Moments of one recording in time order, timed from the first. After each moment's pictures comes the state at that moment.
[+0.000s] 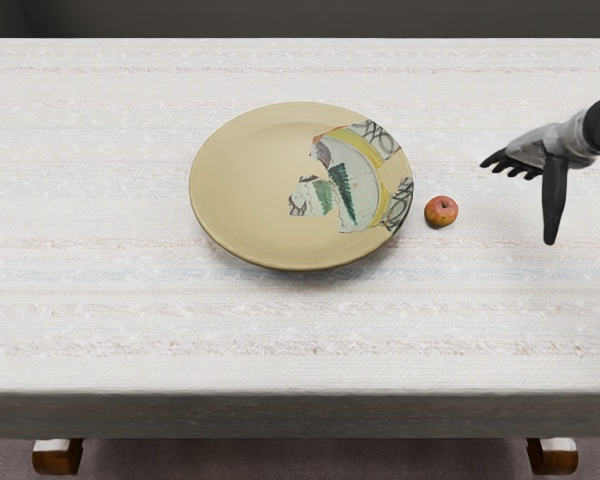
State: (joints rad) left arm -0.02 0.00 -0.14 -0.15 0.03 0.00 0.18; right arm 1.43 -0.70 -0.01 1.05 -0.66 0.61 -0.54
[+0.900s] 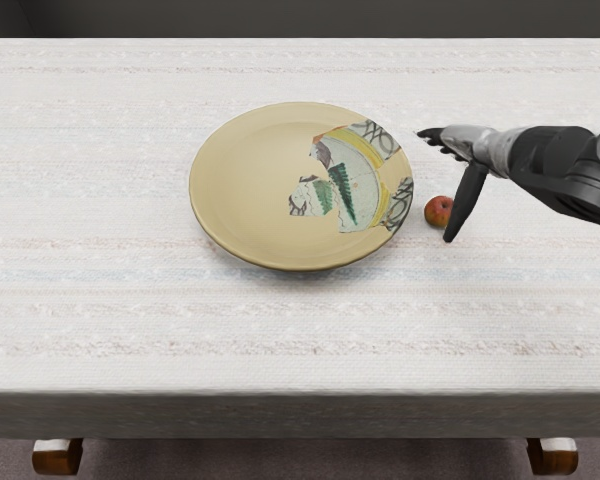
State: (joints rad) left arm -0.02 0.00 -0.14 -0.15 0.03 0.00 0.18; right arm 1.30 -0.72 0.11 1.50 -0.65 -0.05 -0.61
